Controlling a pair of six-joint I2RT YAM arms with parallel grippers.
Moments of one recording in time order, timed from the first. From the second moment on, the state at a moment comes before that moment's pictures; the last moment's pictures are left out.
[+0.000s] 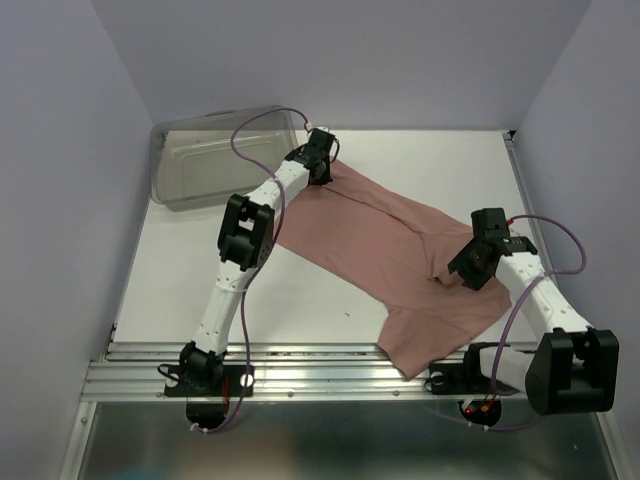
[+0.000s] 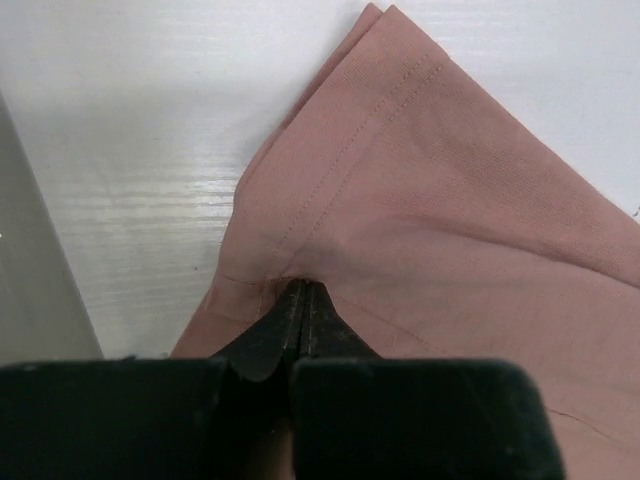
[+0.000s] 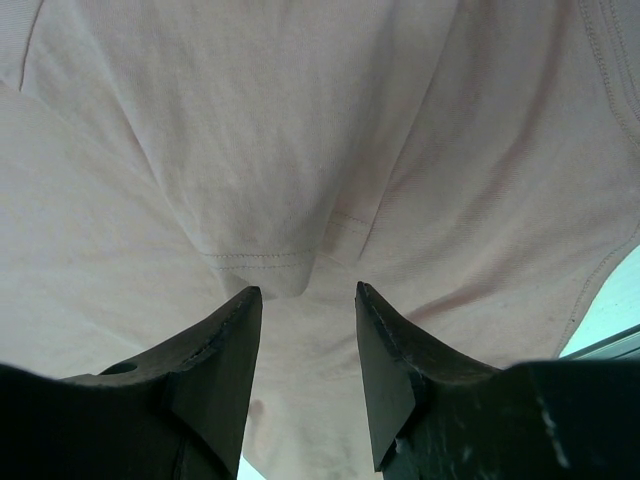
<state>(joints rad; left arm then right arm) -0.48 2.54 2.23 -0.52 -0.19 -0.39 0.03 1.16 0.77 -0.79 0.17 0.83</state>
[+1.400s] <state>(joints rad) -0.50 2.49 2.23 -0.54 -0.21 -0.36 0.03 1.21 0.65 -0.69 0.18 0.91</state>
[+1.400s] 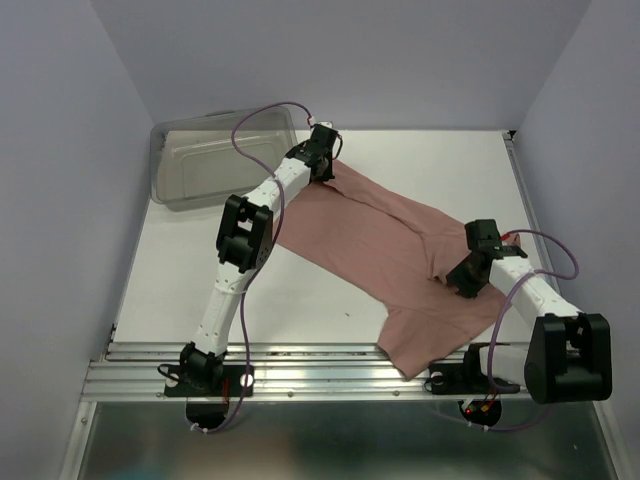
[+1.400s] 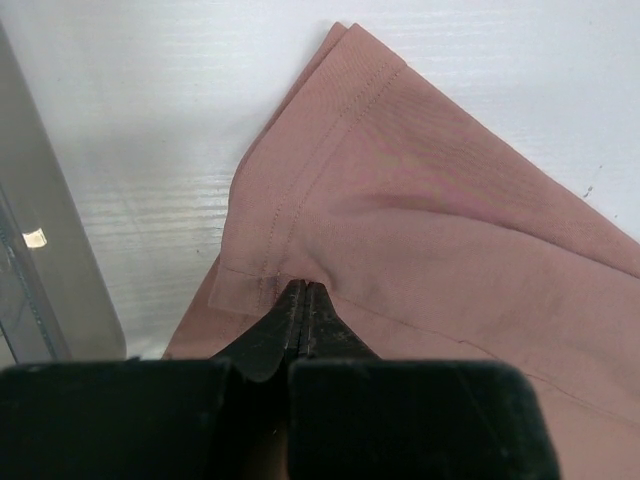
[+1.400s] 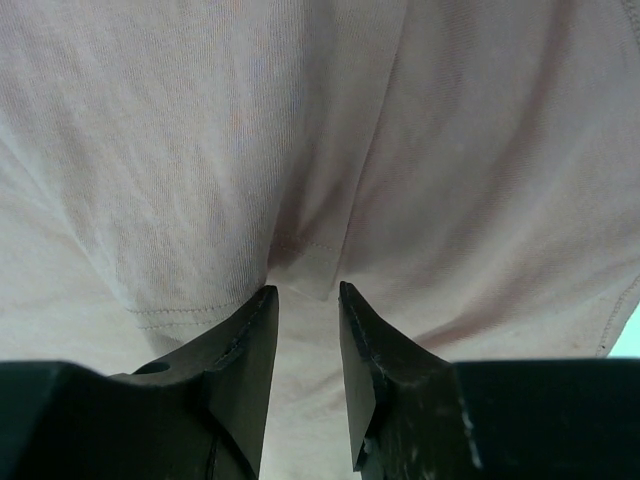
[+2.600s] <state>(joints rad) -0.50 2.49 2.23 -0.55 -0.21 -0.35 0.03 1.21 0.61 -0.66 0.22 0.90</state>
